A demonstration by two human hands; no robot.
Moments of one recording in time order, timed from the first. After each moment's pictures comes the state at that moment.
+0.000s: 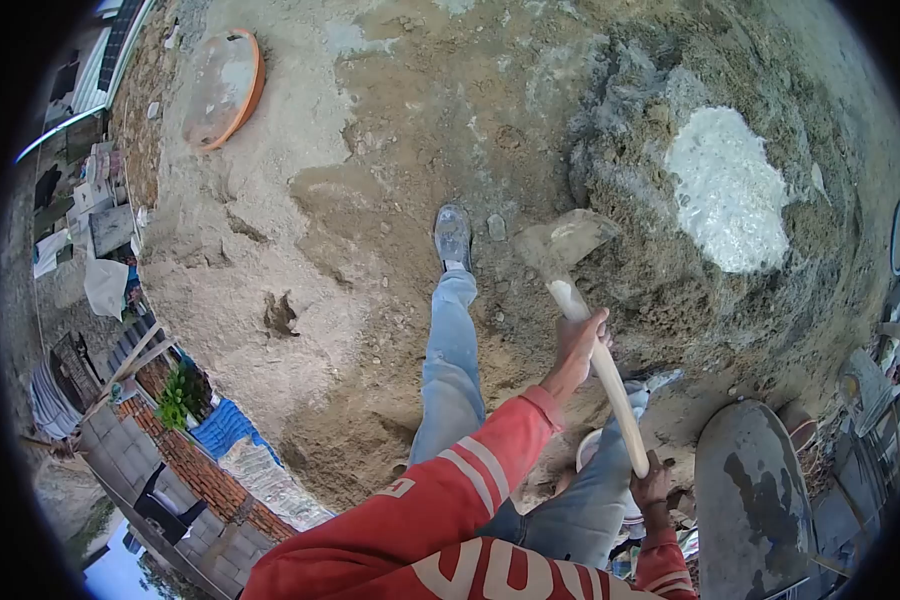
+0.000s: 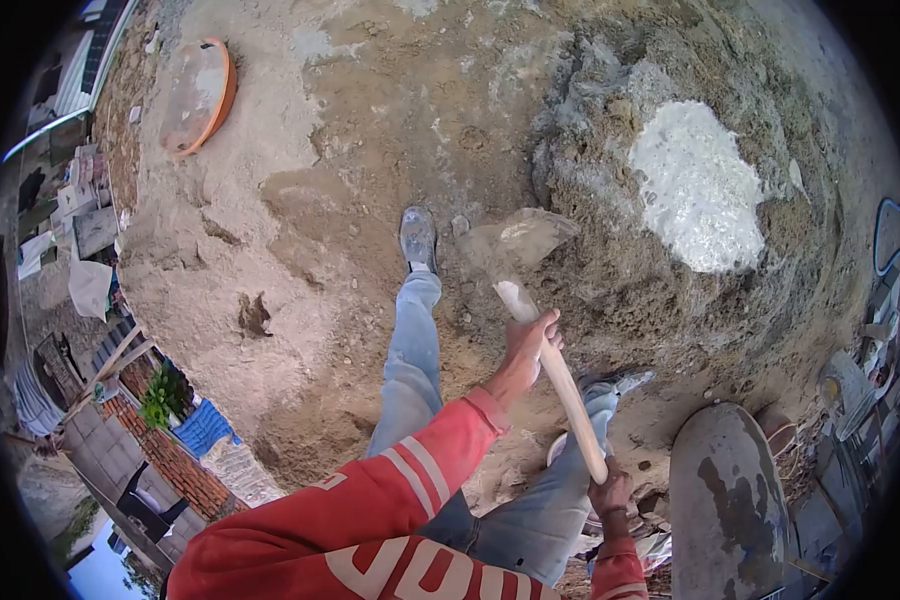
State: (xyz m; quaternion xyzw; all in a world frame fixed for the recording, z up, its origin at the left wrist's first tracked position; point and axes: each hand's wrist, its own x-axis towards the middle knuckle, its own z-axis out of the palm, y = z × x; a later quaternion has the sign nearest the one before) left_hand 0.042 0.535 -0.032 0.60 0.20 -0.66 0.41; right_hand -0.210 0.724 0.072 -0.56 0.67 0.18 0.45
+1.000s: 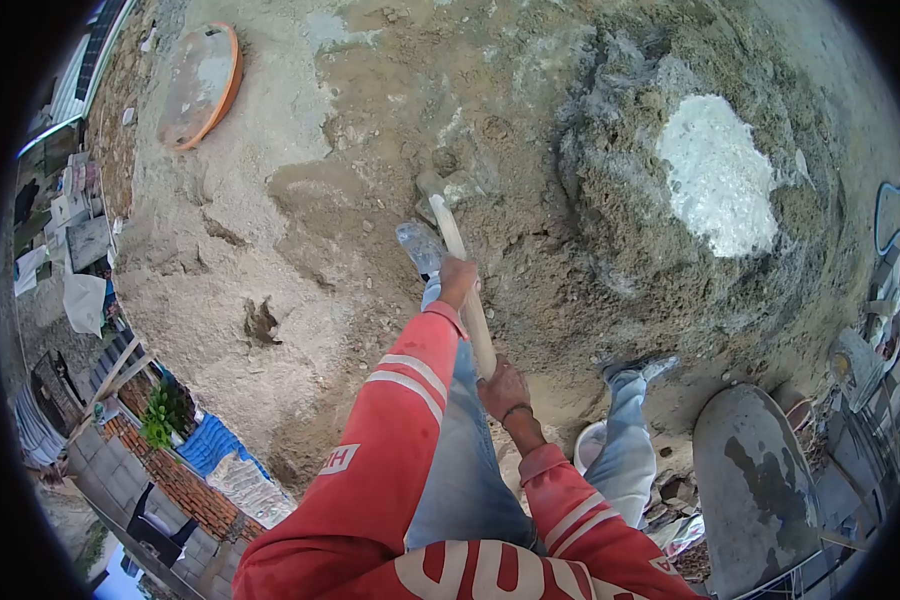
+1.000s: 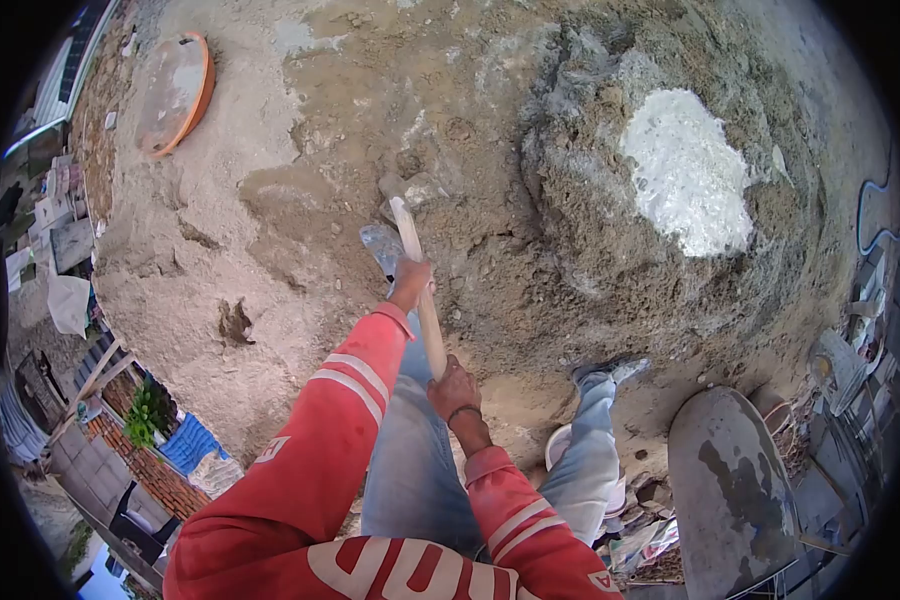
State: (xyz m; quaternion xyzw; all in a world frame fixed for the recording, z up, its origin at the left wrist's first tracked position) left_hand 0.267 0.564 -0.203 0.82 -0.13 -0.55 0.14; right_hand 0.114 0.650 -0.013 -0.48 0.62 0.21 0.59
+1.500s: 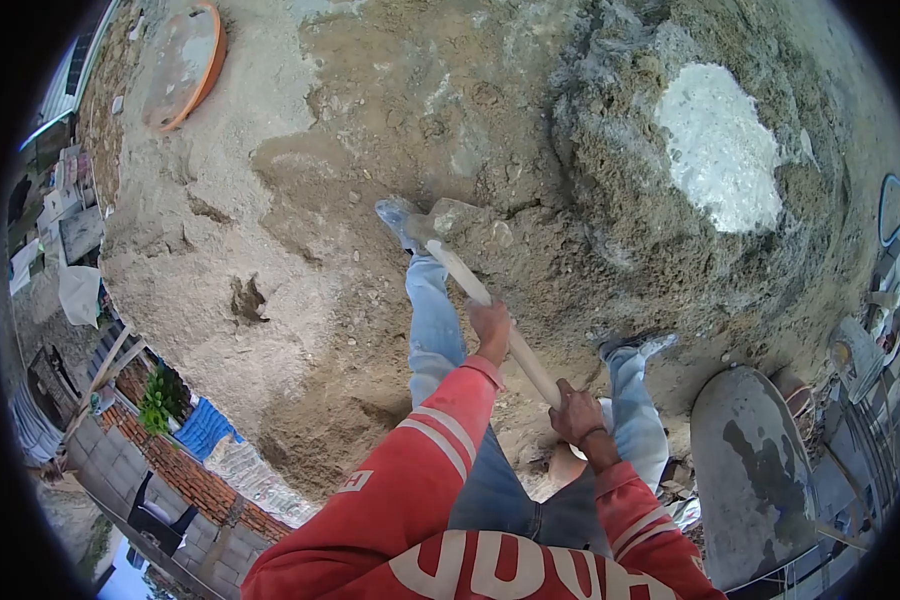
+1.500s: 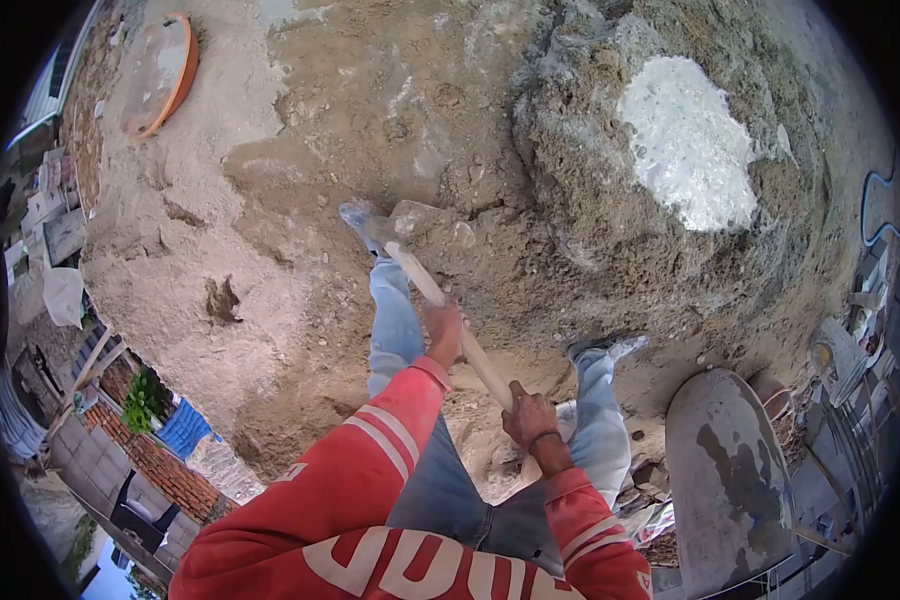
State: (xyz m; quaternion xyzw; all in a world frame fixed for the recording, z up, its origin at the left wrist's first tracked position) left_hand 0.137 0.674 -0.151 0.84 0.08 -0.46 0.26; right_hand -0.043 0.685 0.014 -0.56 0.53 0.32 0.55
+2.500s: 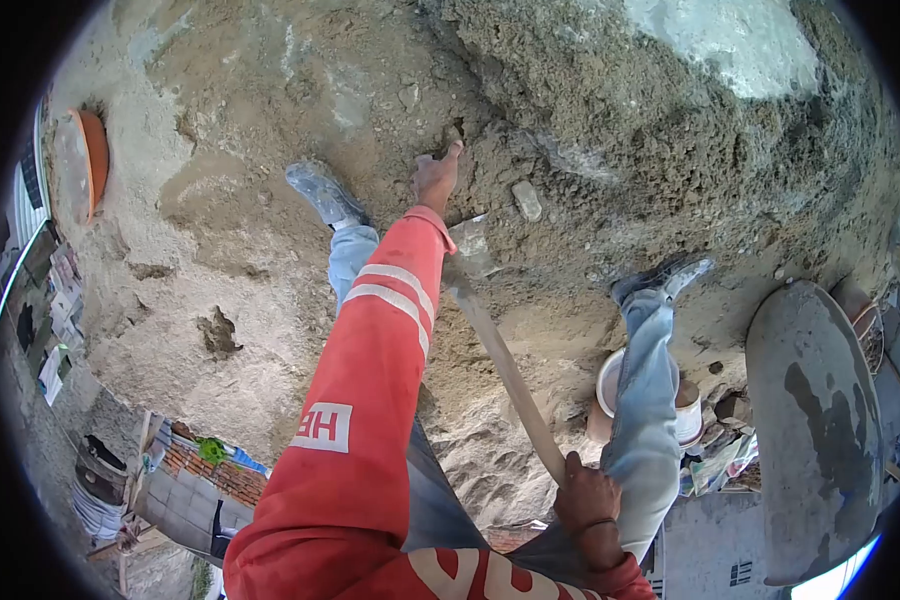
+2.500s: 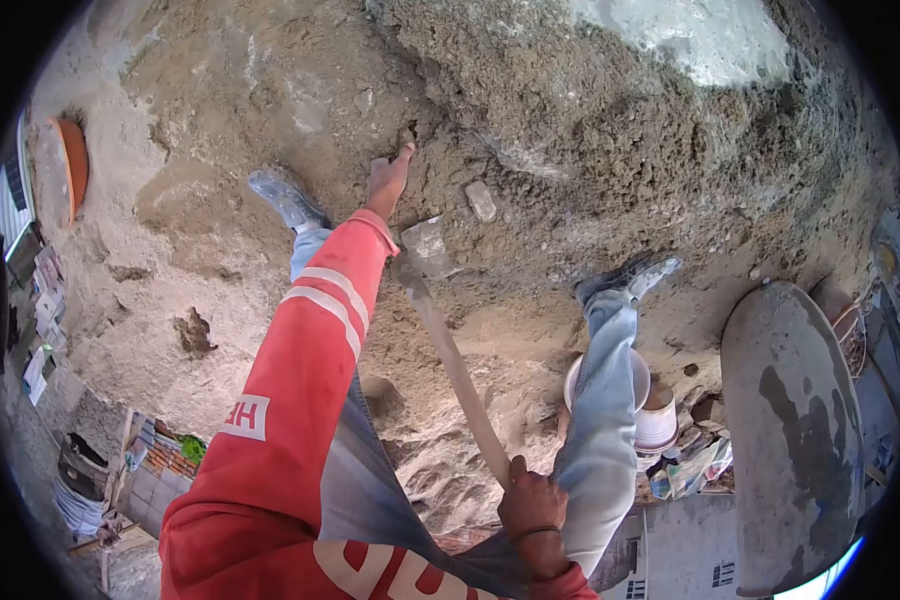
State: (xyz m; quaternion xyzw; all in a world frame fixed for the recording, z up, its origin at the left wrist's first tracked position) left_hand 0.120 0.567 -0.375 0.86 -0.24 -0.42 -0.15; right_hand -0.121 0.771 0.032 -0.38 0.56 0.44 0.58
